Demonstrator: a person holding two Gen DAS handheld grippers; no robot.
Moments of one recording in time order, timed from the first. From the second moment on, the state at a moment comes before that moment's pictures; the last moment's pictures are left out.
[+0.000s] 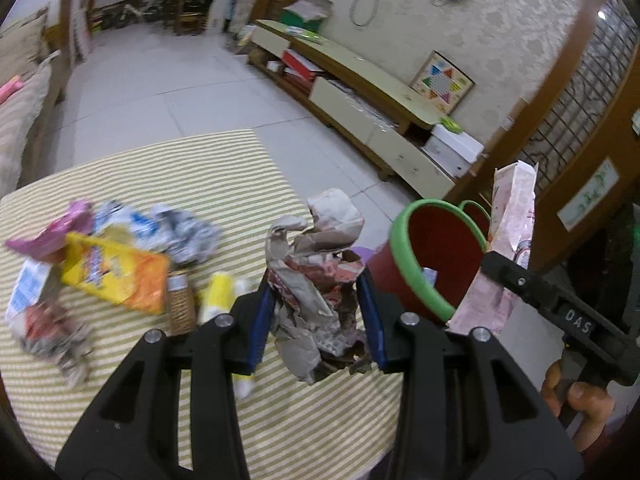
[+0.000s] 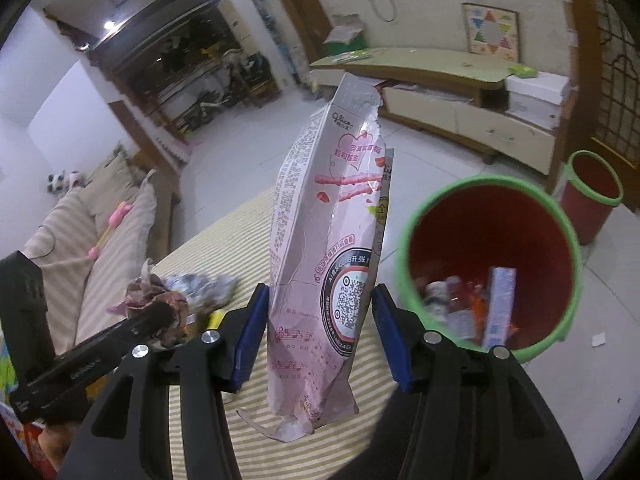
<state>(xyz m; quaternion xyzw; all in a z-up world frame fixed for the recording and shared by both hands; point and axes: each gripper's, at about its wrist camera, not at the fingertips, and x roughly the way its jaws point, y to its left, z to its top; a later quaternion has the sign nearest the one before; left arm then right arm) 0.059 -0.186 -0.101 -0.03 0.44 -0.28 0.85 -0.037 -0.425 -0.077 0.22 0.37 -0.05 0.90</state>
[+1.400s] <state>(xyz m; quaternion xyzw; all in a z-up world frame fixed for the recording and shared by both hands) 0.078 -0.279 -0.109 -0.03 0.46 -0.35 0.82 -0.054 -0.525 -0.110 0.24 0.38 -0.18 0.88</state>
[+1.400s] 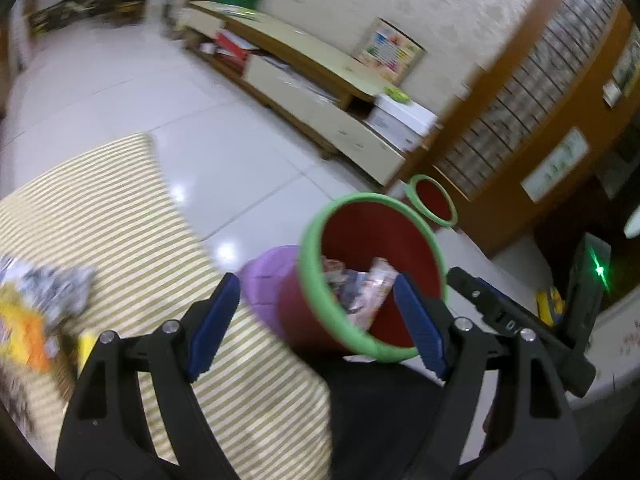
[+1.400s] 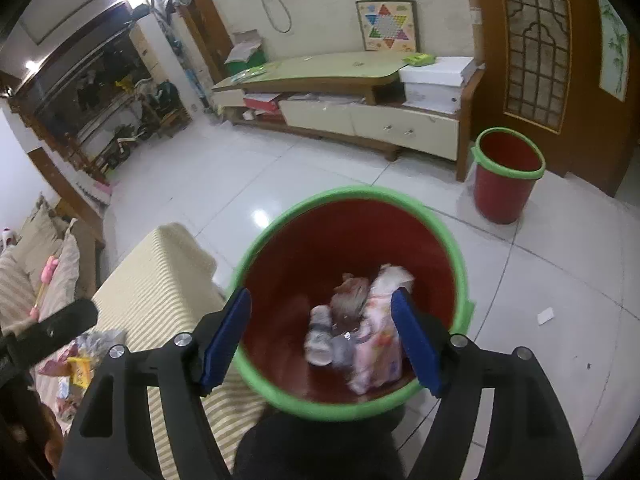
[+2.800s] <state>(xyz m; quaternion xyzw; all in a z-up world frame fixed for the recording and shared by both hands) 0.018 0.060 -0.168 -0.16 0.52 -0.05 0.83 0.048 -0.221 -0.092 0.06 0.44 0.12 0.89</state>
